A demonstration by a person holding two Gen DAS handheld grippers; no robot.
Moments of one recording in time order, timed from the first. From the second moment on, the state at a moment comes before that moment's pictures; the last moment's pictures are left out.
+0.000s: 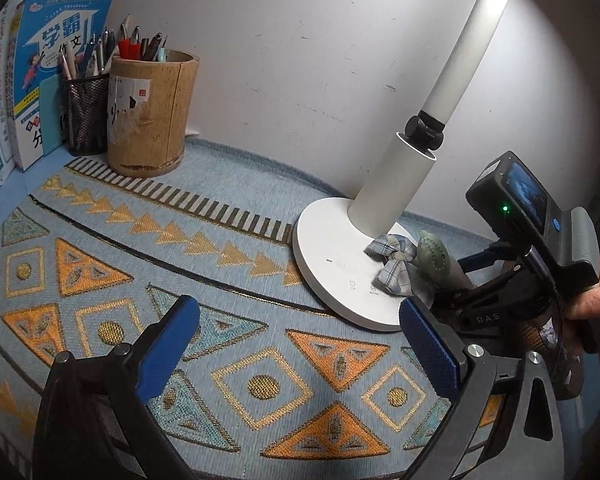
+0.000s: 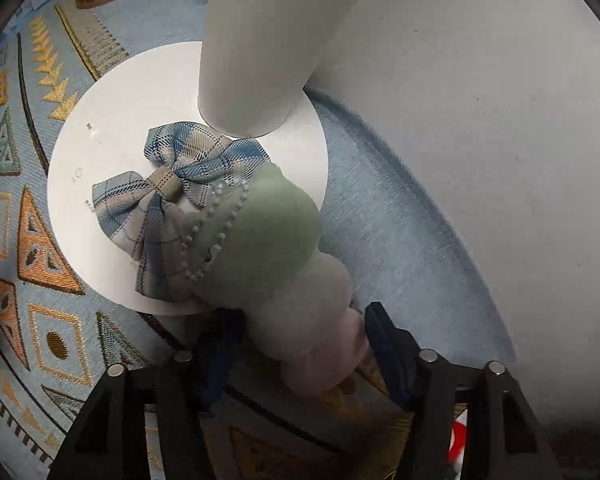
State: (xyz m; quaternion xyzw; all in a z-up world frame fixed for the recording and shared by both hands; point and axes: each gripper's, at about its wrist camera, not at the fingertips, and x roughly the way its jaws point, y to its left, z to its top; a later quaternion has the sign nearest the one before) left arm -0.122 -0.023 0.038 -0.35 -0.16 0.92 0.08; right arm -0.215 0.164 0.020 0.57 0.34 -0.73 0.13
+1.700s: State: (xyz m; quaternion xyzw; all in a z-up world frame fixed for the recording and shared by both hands) left arm -0.004 -0.031 0.044 -0.38 -0.07 0.92 0.10; right arm 0.052 0.180 0.050 0.42 -0.09 -0.90 0.11
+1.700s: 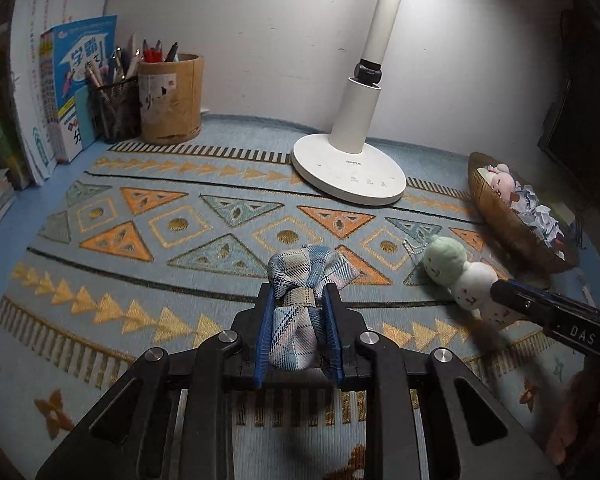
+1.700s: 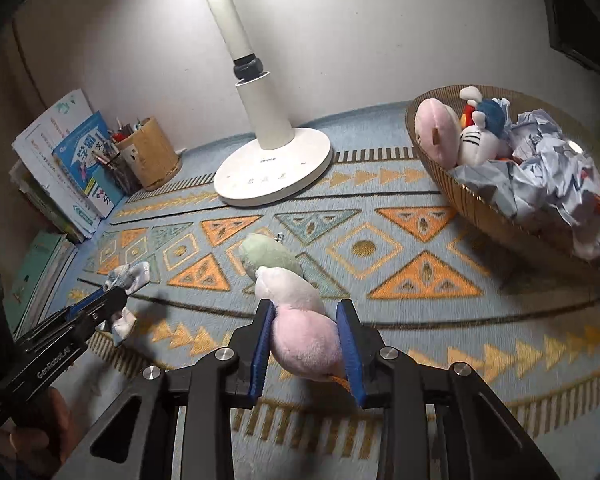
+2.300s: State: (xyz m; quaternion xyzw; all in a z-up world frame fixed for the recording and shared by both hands) left arm 0.010 -0.033 0.027 -0.36 -0.07 0.93 0.09; right arm 0.070 0.135 0.018 0.44 -0.01 -0.88 0.20
